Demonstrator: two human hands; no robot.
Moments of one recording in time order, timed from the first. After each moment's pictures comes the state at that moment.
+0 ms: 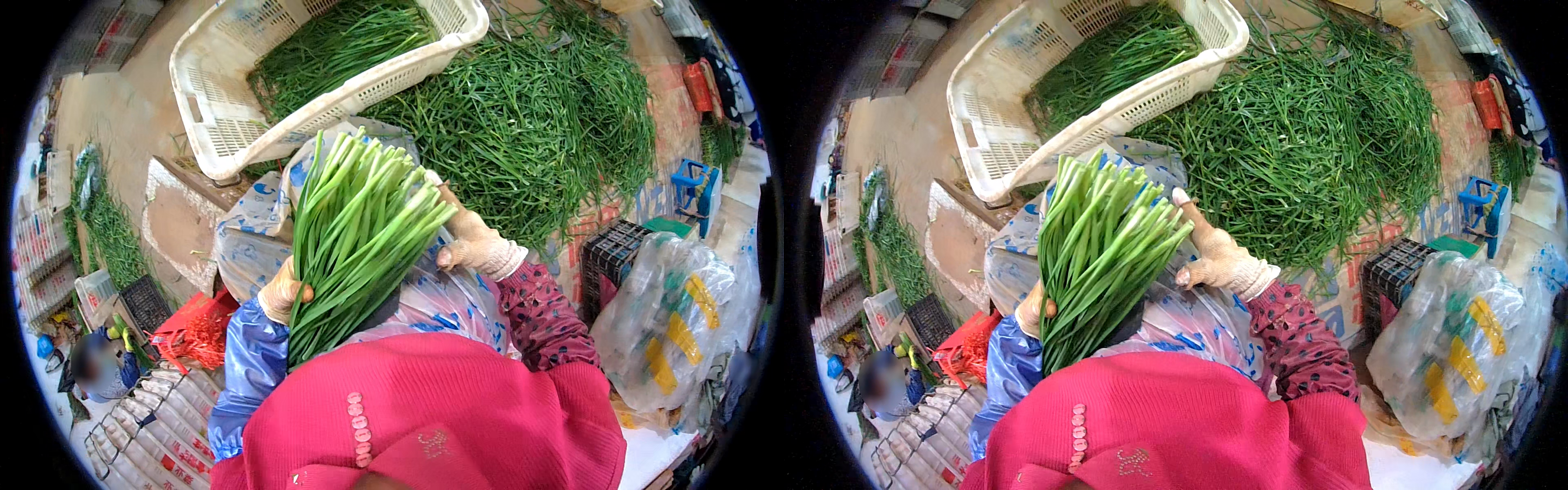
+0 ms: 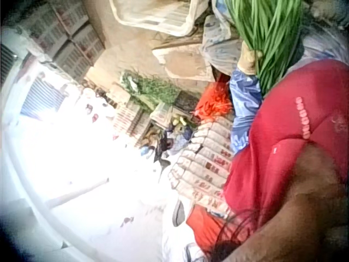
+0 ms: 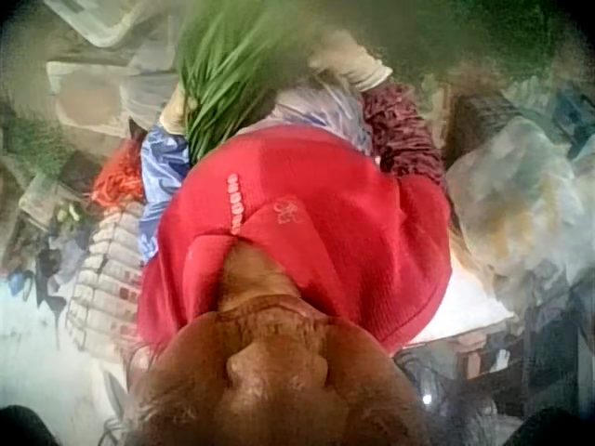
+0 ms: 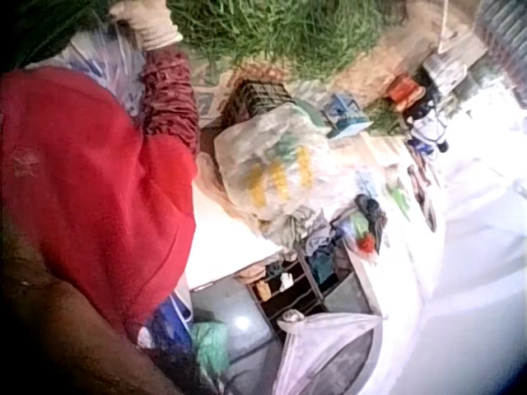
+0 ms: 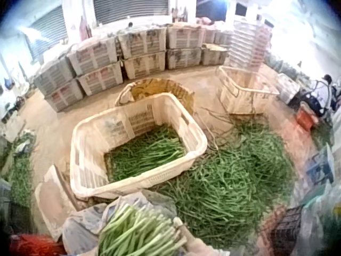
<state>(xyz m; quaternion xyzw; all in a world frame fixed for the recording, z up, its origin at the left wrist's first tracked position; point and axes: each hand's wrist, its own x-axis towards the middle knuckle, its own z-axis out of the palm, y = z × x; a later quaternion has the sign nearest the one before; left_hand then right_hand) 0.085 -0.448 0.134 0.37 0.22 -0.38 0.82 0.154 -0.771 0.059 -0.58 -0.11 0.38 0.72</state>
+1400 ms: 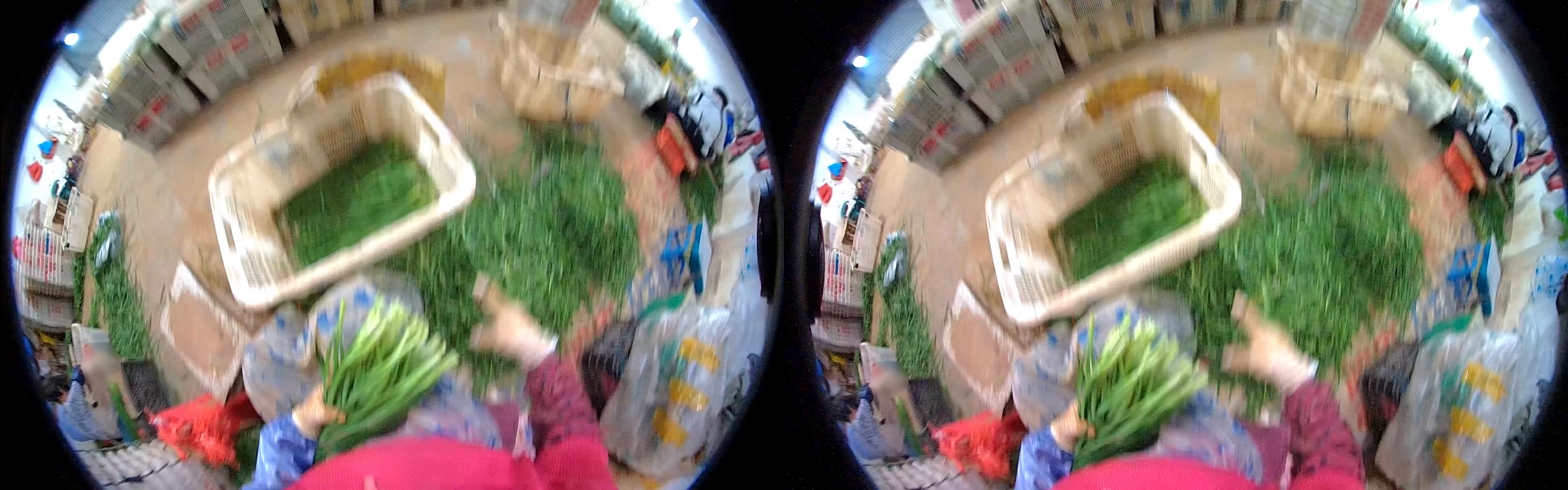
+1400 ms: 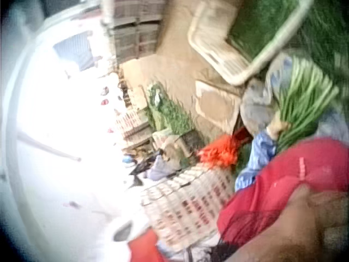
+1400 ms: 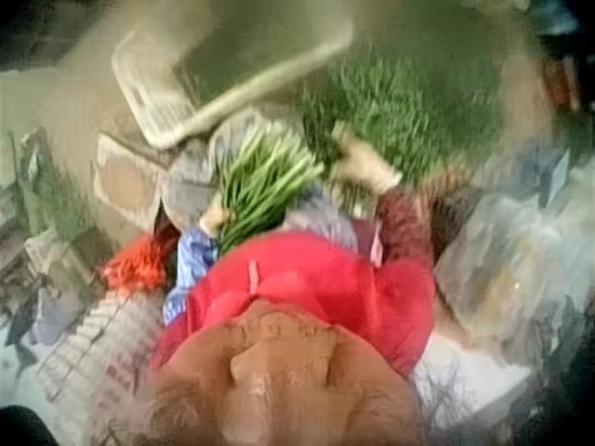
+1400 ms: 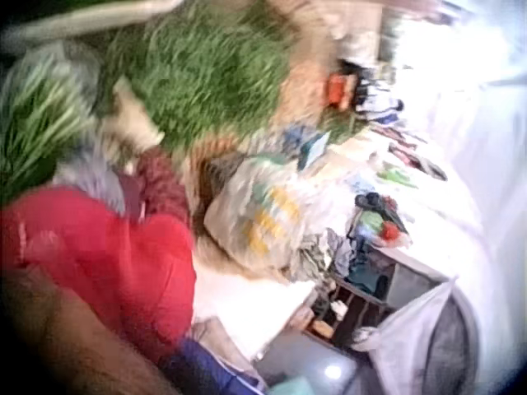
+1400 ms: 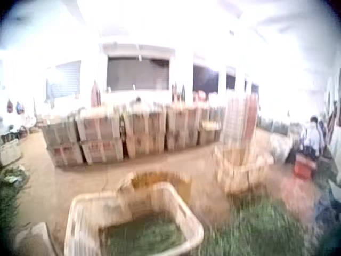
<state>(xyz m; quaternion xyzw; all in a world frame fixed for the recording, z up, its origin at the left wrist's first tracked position) 0.048 -0.432 0.086 0.42 0.18 -0.36 0.81 0.236 -0.802 0.125 -0.78 -0.01 0.21 0.59</state>
